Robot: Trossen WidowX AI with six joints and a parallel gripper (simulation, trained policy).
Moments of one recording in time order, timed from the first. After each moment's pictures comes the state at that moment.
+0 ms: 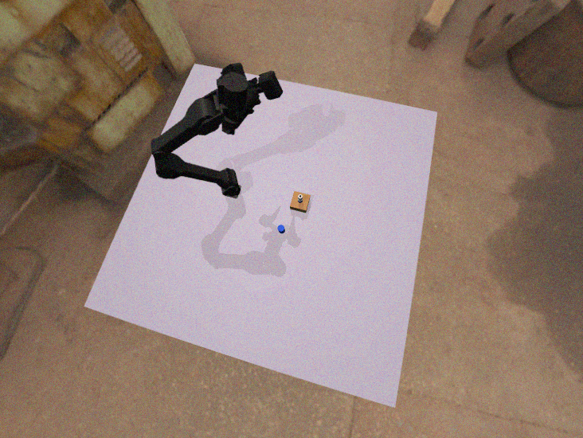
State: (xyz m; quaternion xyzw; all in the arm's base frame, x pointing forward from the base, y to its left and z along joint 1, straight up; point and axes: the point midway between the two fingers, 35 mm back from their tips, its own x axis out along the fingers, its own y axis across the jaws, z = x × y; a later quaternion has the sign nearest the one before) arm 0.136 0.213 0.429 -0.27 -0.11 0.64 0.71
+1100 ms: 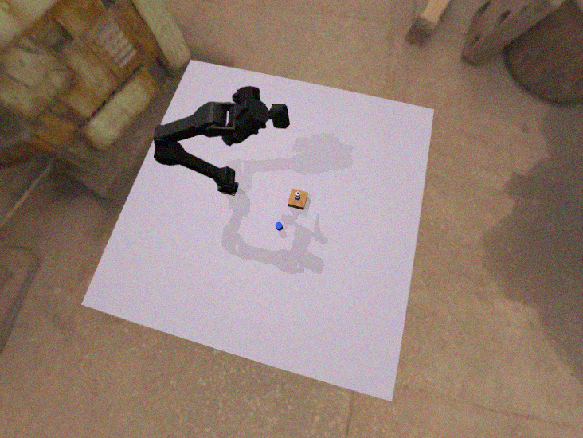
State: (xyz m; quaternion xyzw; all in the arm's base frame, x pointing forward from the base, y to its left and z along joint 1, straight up) arm 0.178 0.167 0.366 -0.29 0.05 0.61 0.74
